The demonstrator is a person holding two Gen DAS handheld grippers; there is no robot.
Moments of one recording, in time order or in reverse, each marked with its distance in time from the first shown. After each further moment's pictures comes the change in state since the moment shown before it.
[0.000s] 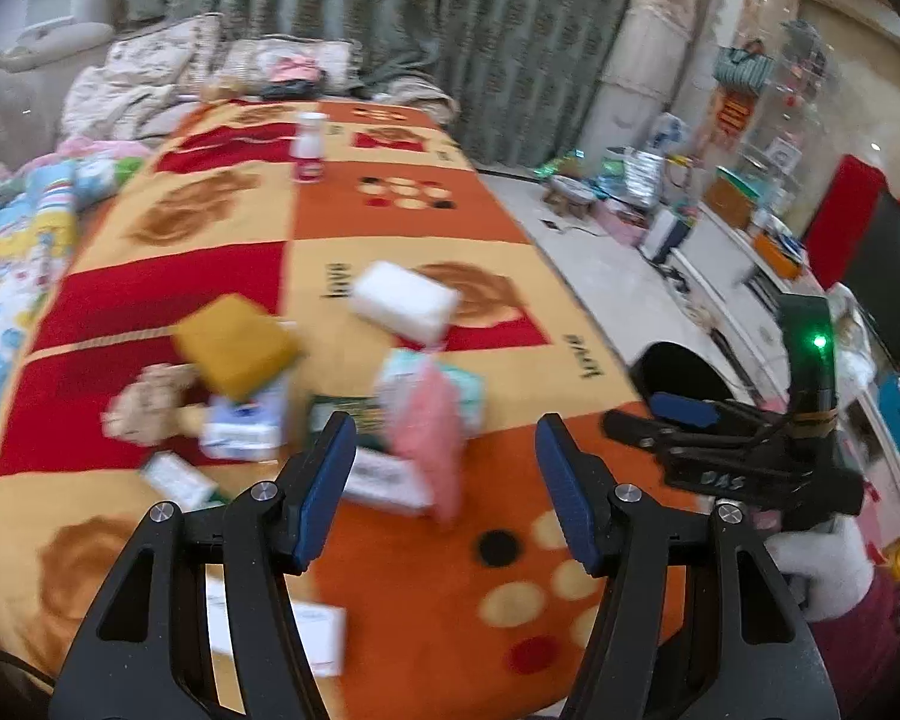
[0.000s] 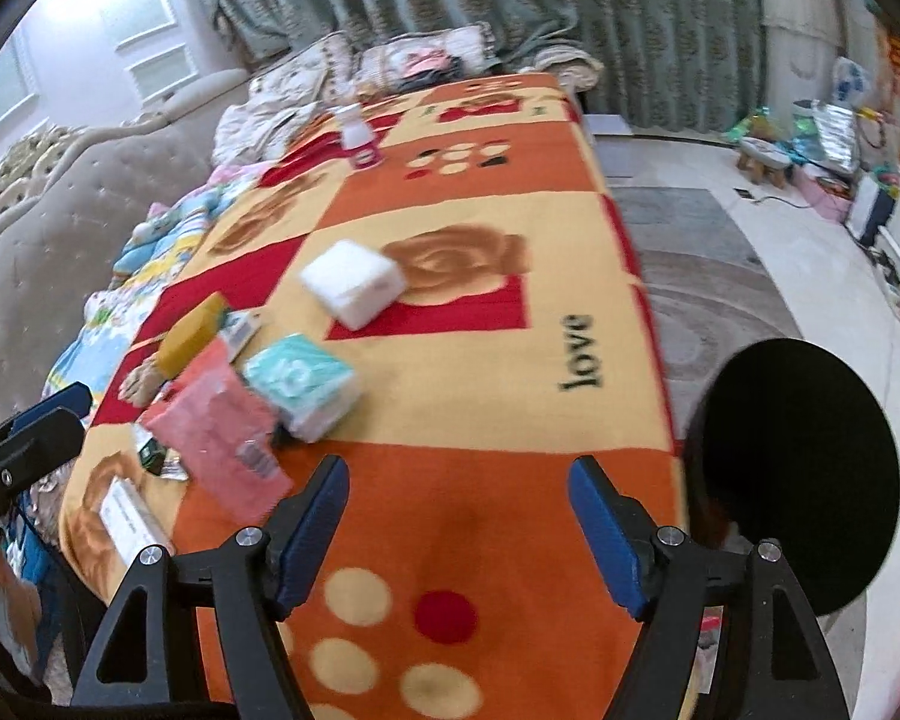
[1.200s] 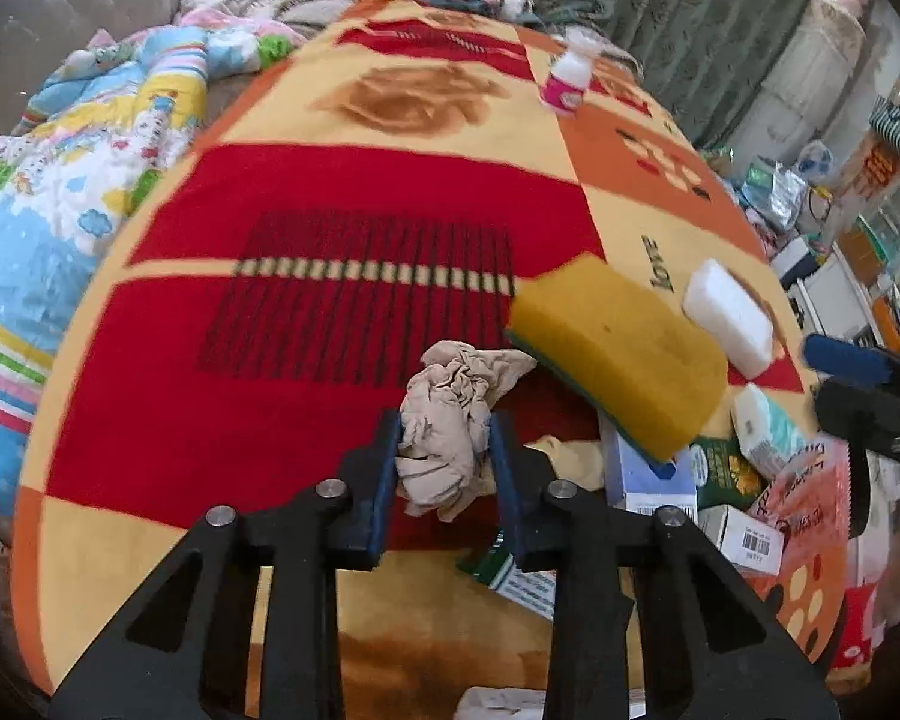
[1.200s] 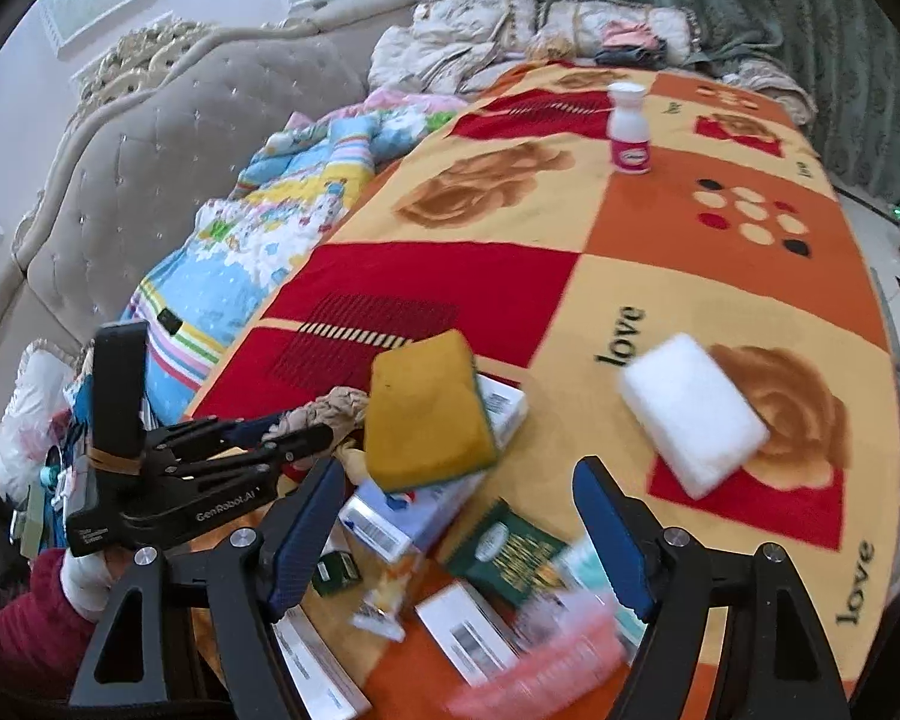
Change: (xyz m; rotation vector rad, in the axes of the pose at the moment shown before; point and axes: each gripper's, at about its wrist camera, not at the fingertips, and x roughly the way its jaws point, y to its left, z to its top) left arm 0.076 0.201 0.009 -0.231 0.154 0.198; right arm 0.089 0.181 0.097 -0.274 0.145 0.241
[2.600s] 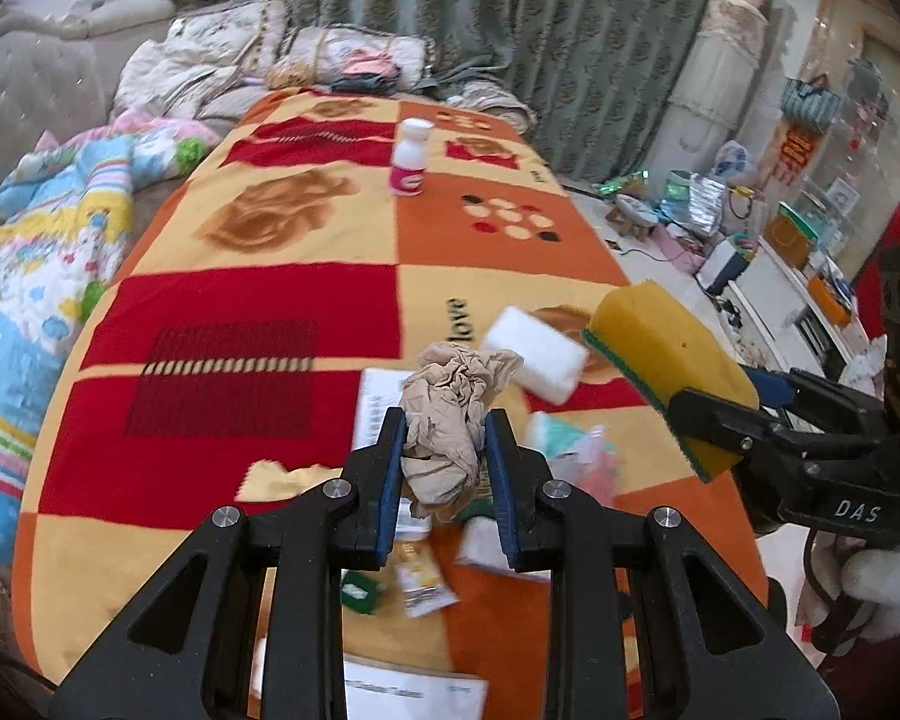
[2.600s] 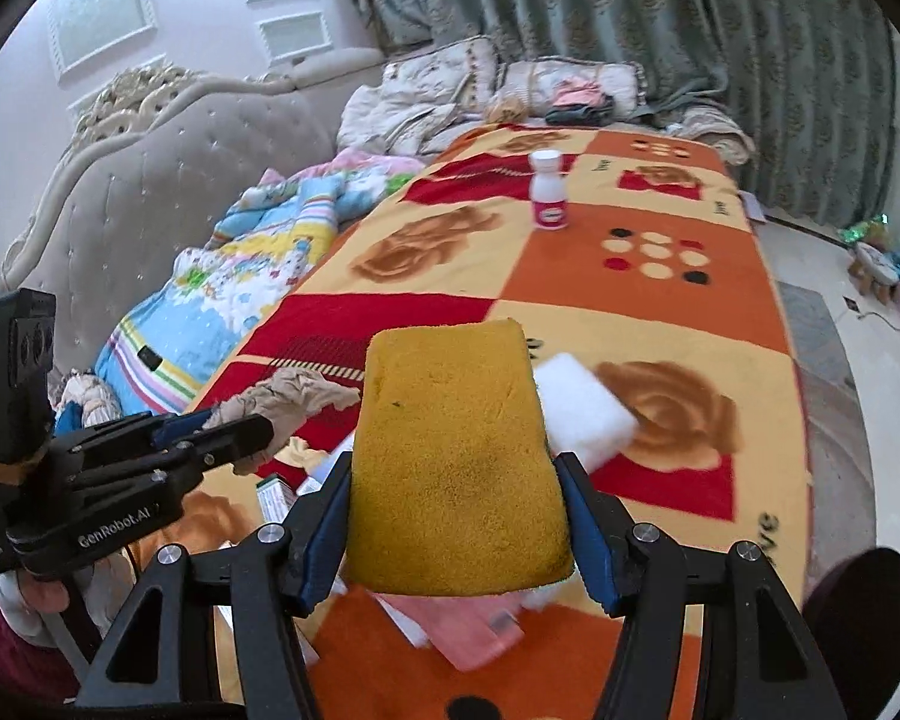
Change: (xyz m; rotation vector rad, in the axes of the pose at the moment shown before) left arm -0.083 -0.123 -0.003 0.150 -0.154 -0.121; right arm -0.085 -0.031 -0.040 0.031 -0.176 -0.110
